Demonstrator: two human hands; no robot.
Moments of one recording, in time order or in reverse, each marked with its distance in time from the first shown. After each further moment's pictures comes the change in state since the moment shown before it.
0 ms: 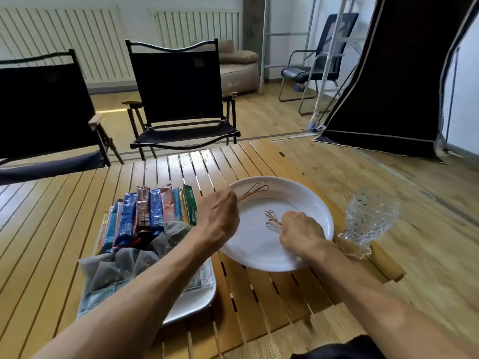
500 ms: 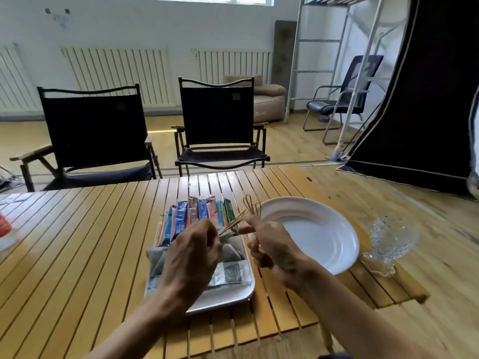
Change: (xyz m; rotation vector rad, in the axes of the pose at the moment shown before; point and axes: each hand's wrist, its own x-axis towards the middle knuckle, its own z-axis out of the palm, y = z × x) left_hand -0.138 -0.065 -0.098 -0.276 0.261 -0.012; right_hand -0.089 -0.112 -0.033 1.373 -0.323 -0.090
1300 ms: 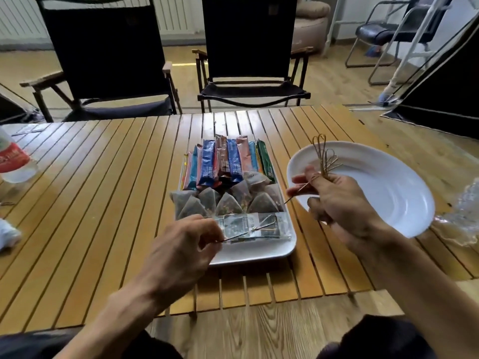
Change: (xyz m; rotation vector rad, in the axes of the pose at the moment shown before) left_hand -0.059 -0.067 -0.023 -0.009 -0.369 -0.104; right_hand 0.028 0.028 -0.012 0.010 0.082 -0.061
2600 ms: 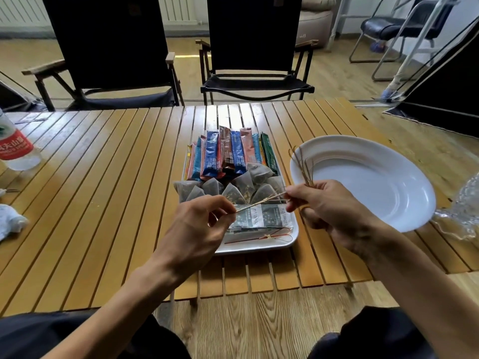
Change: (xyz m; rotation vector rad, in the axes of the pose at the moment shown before) left_hand 0.014 0.006 0.009 -0.180 0.108 -0.030; right_hand -0.006 0.010 0.008 -0.169 -0.133 0.112
